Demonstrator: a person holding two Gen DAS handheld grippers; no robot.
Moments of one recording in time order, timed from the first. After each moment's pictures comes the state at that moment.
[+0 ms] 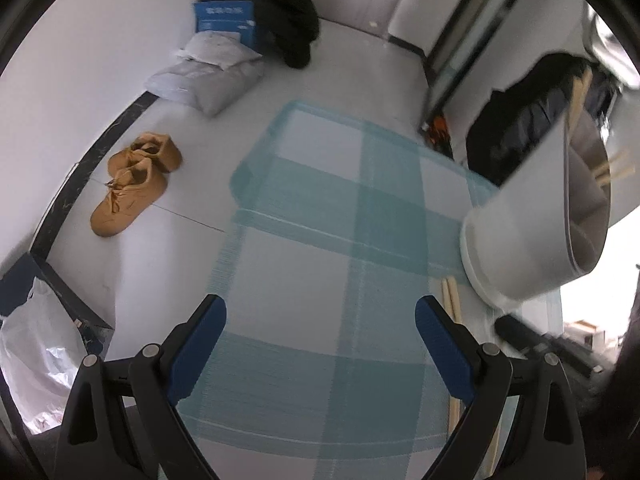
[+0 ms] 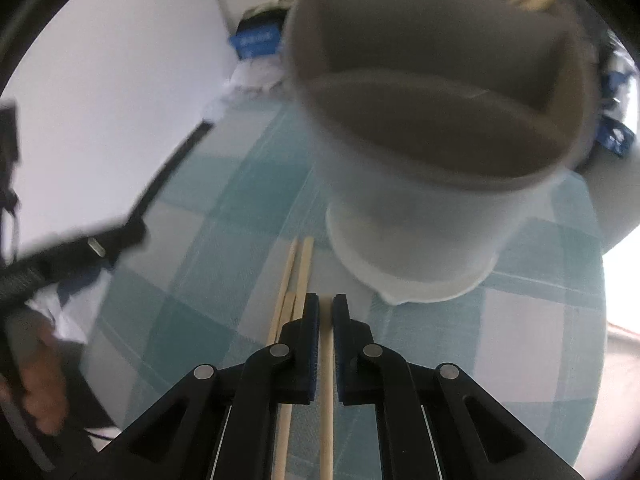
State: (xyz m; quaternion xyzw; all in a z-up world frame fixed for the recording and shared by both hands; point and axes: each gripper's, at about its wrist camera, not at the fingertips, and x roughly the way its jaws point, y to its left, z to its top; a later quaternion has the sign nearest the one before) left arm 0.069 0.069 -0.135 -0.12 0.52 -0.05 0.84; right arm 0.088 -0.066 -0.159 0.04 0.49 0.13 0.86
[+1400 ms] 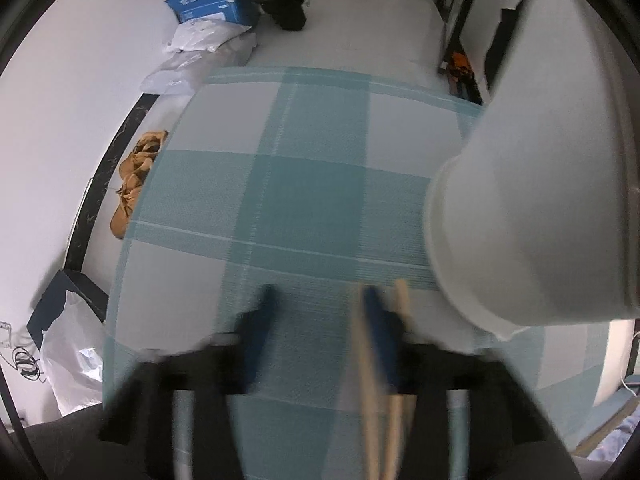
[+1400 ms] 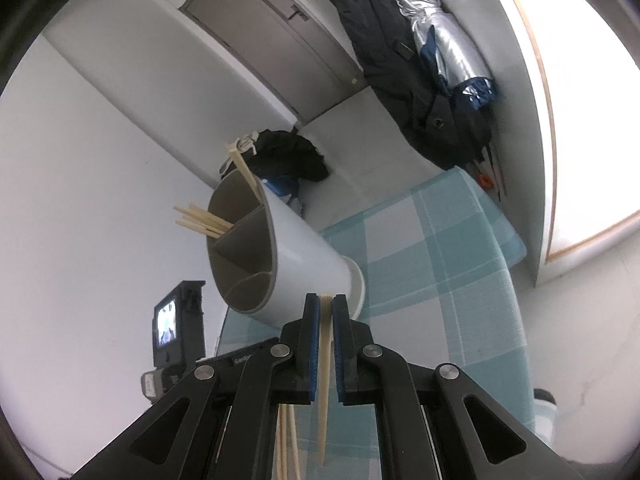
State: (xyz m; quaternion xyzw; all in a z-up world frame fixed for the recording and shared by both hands) left arm 0.098 -0.023 -0.147 0.00 0.60 0.01 0.80; right arm -0.015 -0.255 -0.102 0.30 0.36 0.10 0.88
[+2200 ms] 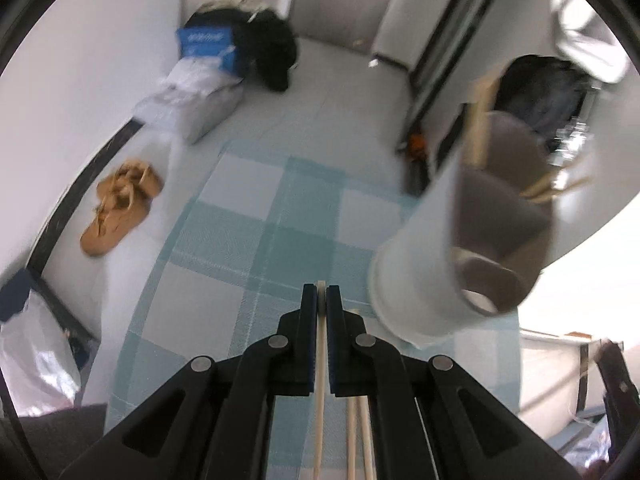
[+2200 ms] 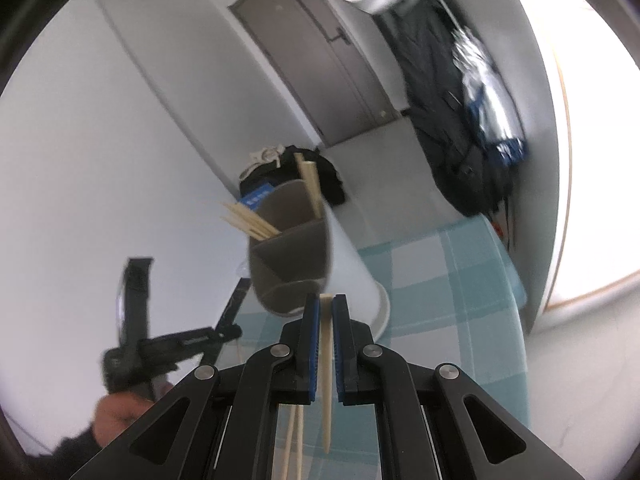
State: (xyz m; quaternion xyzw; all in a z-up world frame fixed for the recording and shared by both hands) left arm 0.062 0.004 -0.071 -0.11 0.48 -0.06 0.87; right arm -0.043 -0.212 -0.065 0.21 0.30 0.12 0.92
